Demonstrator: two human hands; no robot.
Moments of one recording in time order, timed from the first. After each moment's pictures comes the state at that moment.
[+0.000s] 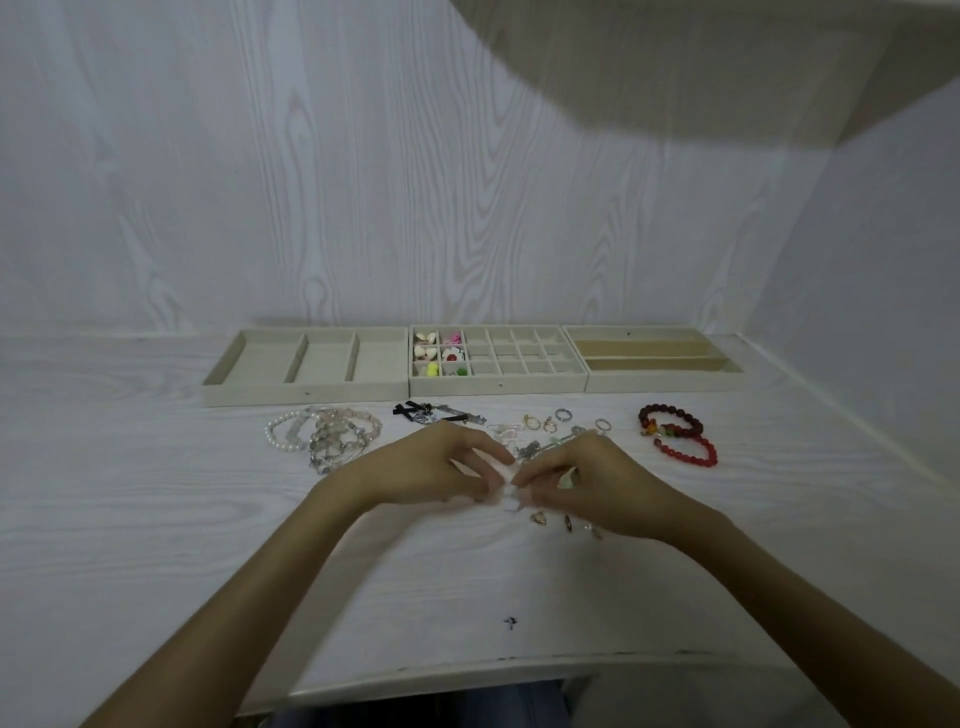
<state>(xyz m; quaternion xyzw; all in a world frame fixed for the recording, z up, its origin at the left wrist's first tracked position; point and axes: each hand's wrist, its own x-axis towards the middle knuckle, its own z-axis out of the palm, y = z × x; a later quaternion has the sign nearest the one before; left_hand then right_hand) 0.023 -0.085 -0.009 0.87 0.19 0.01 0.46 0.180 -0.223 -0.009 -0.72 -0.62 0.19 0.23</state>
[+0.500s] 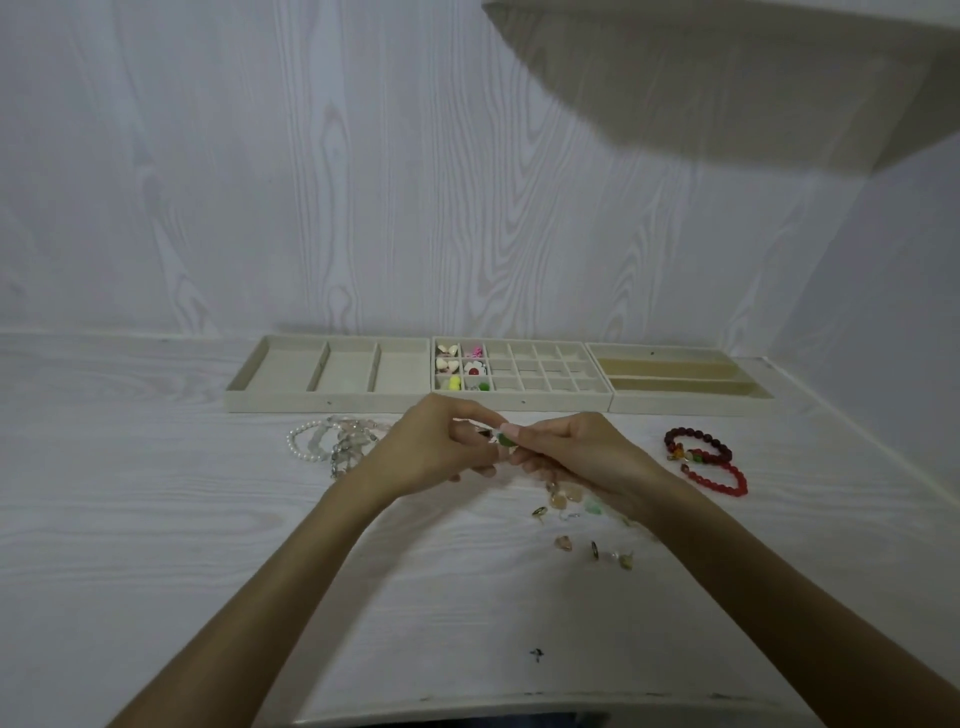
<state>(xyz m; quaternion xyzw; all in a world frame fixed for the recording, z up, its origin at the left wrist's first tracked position) 0.015 -0.075 0.004 0.82 0.27 0.17 0.48 0.166 -0.177 0.008 -0.70 -0.40 0.39 0.45</state>
